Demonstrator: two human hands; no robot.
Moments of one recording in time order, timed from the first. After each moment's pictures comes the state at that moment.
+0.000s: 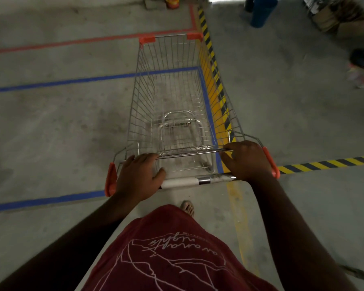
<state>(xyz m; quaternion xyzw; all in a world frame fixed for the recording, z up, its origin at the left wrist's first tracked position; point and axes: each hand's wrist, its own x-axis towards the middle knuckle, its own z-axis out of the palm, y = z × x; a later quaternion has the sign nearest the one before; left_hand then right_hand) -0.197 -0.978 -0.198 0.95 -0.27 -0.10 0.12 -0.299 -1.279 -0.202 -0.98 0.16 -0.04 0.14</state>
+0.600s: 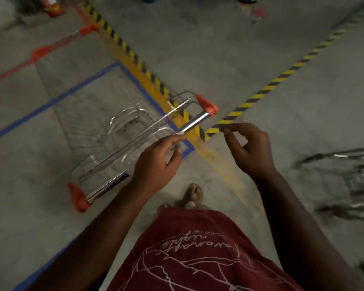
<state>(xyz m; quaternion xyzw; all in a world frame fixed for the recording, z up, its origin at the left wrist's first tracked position) -0.277 -1.057 -0.167 0.74 -0.52 -0.20 0.39 -0.486 -1.208 -0.156 -0.82 0.40 -0.31 0.27</state>
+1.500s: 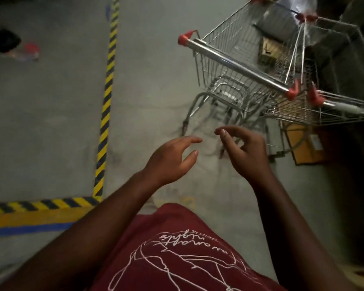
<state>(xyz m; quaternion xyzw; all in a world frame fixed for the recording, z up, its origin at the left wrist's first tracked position) -0.796 -1.452 -0.169 0.34 -0.85 -0.36 0.16 -0.998 -1.357 -0.139 -0.49 0.74 -0.43 0.18</state>
